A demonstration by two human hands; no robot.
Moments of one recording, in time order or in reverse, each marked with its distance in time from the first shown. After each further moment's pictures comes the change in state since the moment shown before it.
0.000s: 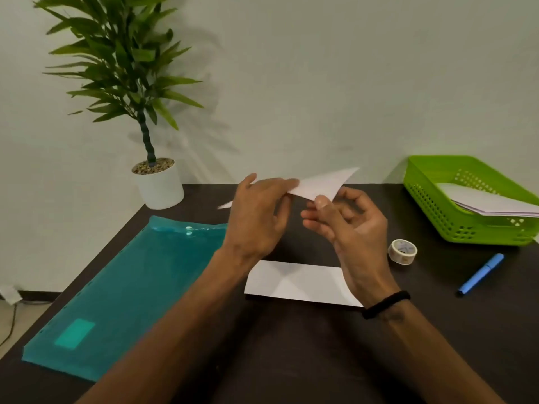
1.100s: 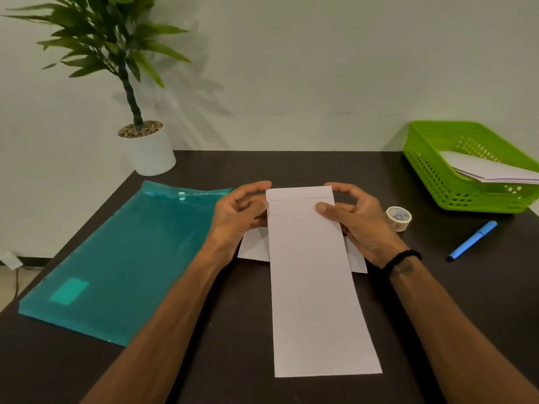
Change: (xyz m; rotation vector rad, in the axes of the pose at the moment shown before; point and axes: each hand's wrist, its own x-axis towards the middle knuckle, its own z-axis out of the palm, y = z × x) left_hand -0.065 -0.017 0.008 -0.998 -0.153 -0.874; right_hand 0.023 0.039 -0.071 -0.210 -0.244 0.437
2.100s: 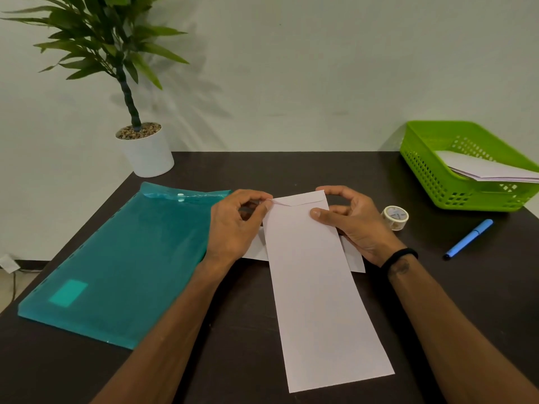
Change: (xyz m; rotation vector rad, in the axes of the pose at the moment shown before) left_hand 0.002 -0.011 -0.001 0.619 0.195 0.367; right_hand 0.001 -0.001 -0.001 -0.114 -0.051 0.028
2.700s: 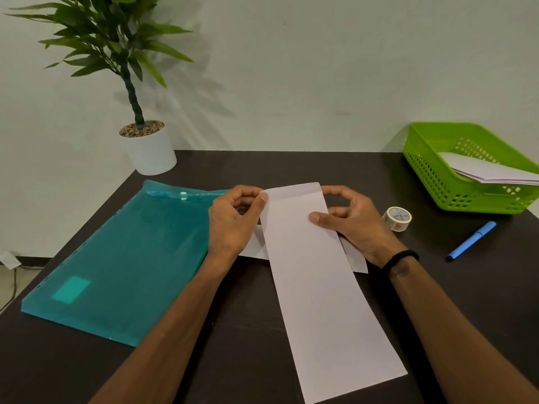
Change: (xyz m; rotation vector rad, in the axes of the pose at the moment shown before) left_hand 0.002 0.003 0.000 -0.205 0.086 -0.199; right_hand -0.006 -0.006 0.006 -0.064 -0.029 -0.018
